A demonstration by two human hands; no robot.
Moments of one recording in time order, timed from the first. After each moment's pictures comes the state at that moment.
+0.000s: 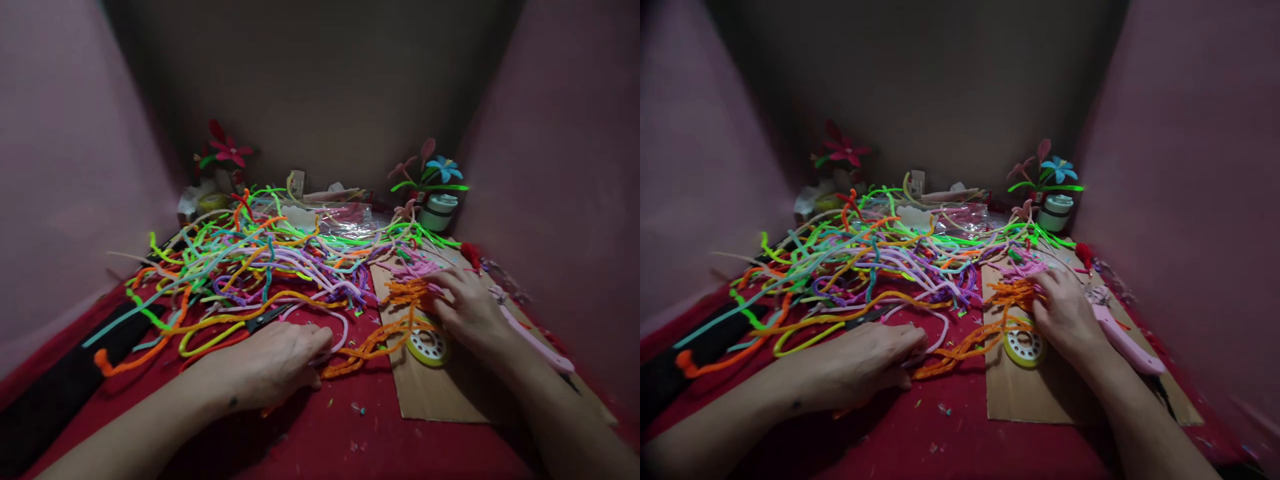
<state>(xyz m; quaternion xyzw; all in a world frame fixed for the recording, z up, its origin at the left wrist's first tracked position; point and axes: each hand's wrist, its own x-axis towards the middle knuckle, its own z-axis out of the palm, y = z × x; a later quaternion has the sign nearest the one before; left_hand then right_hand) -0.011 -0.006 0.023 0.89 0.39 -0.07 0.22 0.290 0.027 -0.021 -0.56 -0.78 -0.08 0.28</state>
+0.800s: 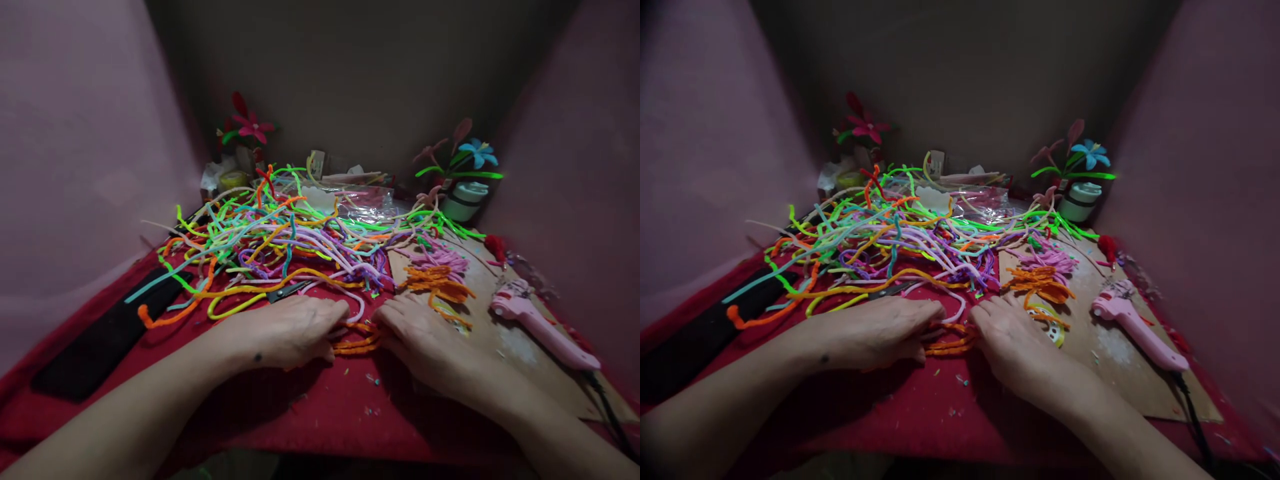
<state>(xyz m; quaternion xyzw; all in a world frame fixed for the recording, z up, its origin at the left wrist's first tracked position) -0.017 -0.007 0.021 0.90 0.38 -0.05 0.21 0.206 -0.018 -0.013 -0.39 -0.91 0.06 0.10</state>
